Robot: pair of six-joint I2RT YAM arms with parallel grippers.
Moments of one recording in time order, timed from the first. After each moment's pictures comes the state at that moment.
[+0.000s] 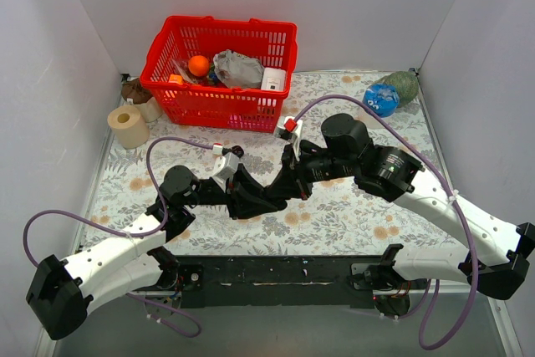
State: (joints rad) left arm -0.76 0.87 0.49 0.59 0.85 -0.42; right arm 0.99 1.15 1.31 -0.60 -0.54 0.19
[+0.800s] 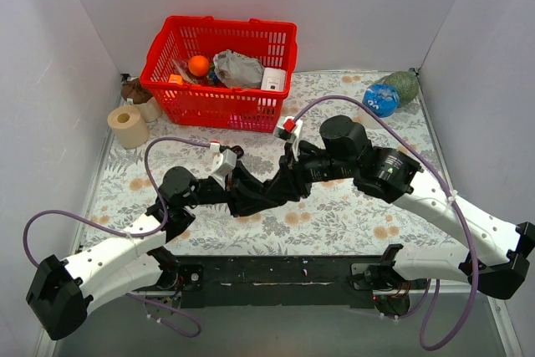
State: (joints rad) left arm -0.76 0.87 0.49 0.62 0.80 -0.45; right arm 1.00 1.14 1.30 -0.59 -0.49 0.20
